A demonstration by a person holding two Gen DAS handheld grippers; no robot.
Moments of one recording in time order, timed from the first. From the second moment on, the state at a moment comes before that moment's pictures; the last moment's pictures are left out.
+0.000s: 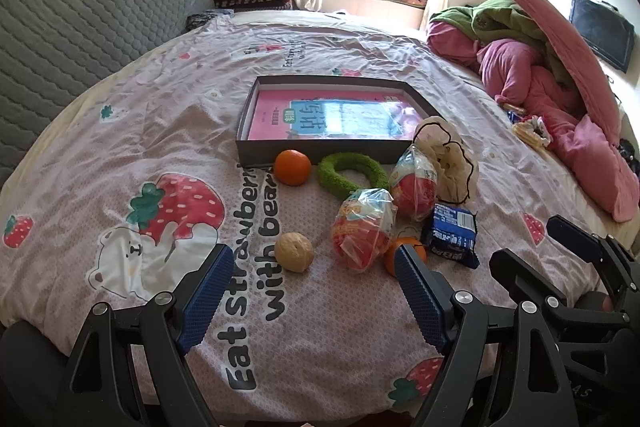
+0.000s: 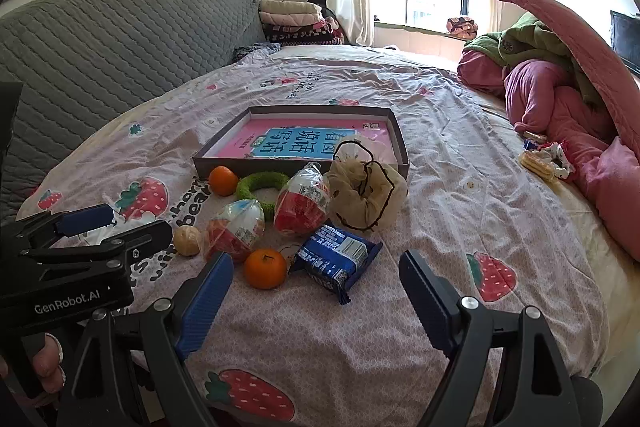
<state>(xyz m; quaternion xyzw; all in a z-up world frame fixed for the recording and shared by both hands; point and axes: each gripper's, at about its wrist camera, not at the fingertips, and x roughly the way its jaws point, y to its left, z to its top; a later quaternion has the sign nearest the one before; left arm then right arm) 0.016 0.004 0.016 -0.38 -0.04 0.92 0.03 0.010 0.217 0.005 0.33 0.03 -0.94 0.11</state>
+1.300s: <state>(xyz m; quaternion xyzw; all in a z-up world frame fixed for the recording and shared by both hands) 0.027 0.005 0.024 -0.36 -0.03 0.93 0.03 0.018 0.215 0.011 0.32 0.04 -0.94 0.09</state>
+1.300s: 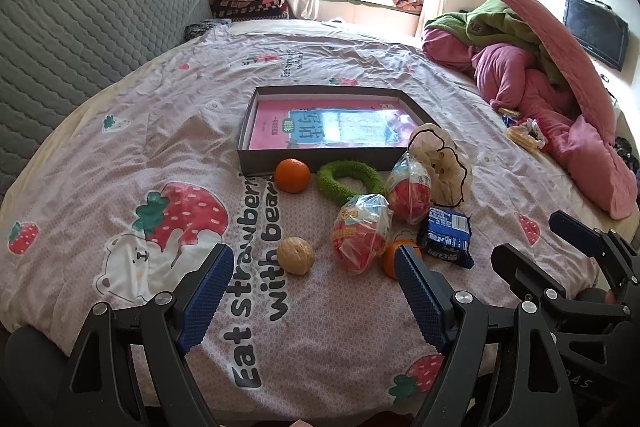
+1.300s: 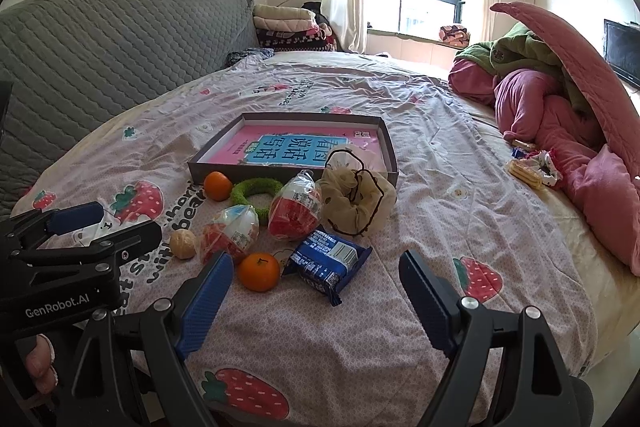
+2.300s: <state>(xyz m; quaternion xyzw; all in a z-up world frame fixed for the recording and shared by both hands) 0.011 -0.001 -0.005 -0.41 -0.04 0.91 0.04 0.009 0.214 -0.010 0.35 0.05 -0.93 0.10</state>
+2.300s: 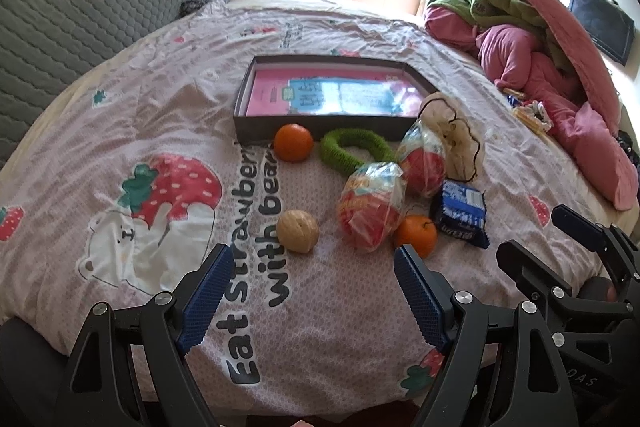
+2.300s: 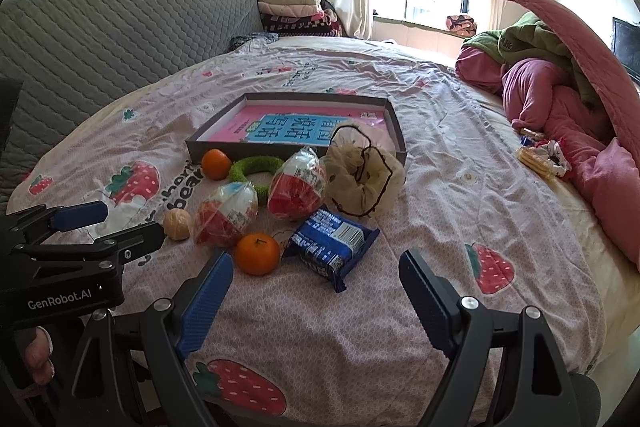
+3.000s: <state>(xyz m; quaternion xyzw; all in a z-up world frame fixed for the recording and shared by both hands) -0.010 -0.009 -0.048 -0.45 -0.03 0.89 0.04 -0.011 0.224 -0.048 0.39 0.04 -0.92 0.09</state>
